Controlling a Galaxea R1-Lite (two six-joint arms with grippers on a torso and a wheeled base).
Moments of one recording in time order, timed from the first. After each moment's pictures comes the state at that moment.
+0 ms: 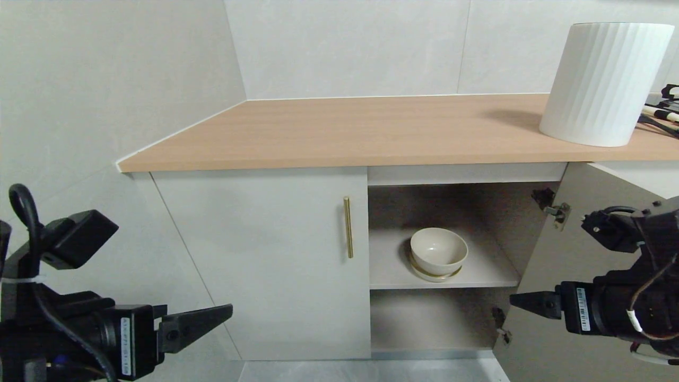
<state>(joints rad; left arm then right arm) -0.53 1.12 -0.70 0.20 0.09 -0.43 0.51 1.33 -0.72 0.14 -0.15 0.46</state>
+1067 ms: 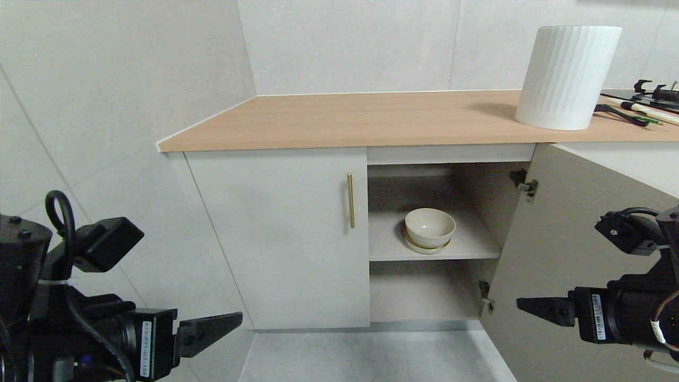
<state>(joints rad) -0.53 1.17 -0.69 0.19 0.09 -0.40 0.53 1.28 -0.70 0.14 -0.15 0.44</state>
